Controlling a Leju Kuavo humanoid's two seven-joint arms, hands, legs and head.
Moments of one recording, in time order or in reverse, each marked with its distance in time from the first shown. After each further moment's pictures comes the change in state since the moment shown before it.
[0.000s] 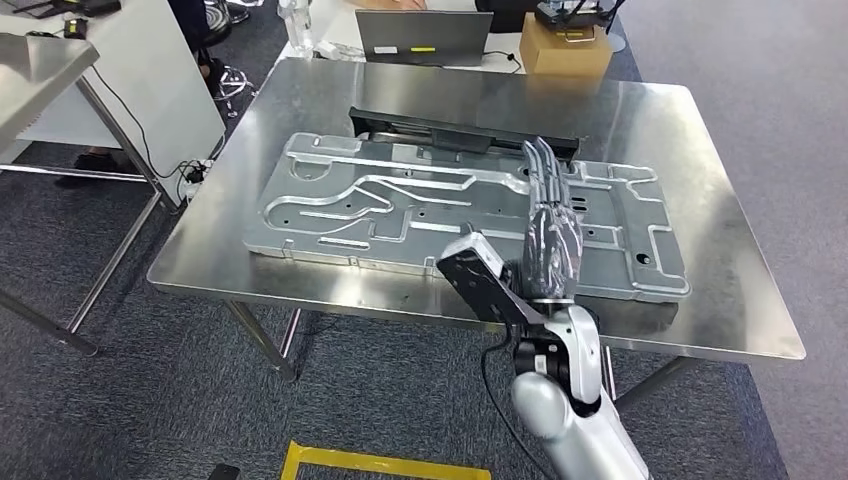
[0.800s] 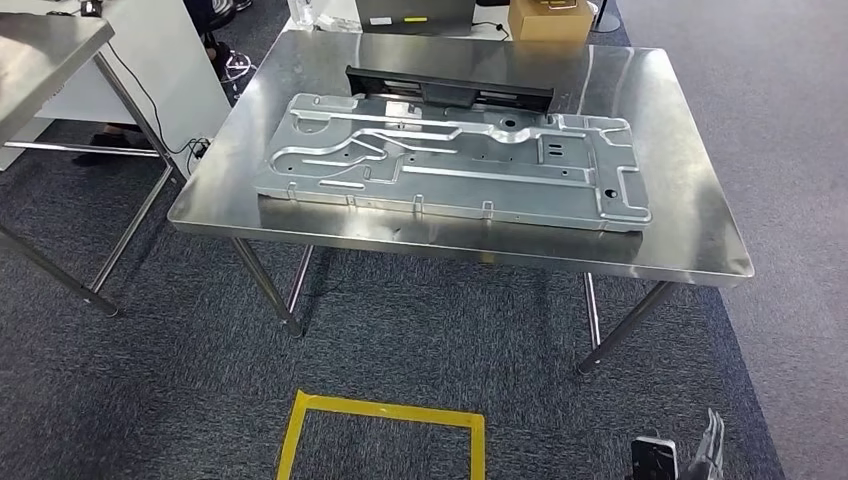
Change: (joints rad) left arm 0.025 -0.024 0.116 0.001 0.077 0.046 -0.067; right arm 0.626 0.248 -0.908 0.175 -0.273 -0.053 -0.599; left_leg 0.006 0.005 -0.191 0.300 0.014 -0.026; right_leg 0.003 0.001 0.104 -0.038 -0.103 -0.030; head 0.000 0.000
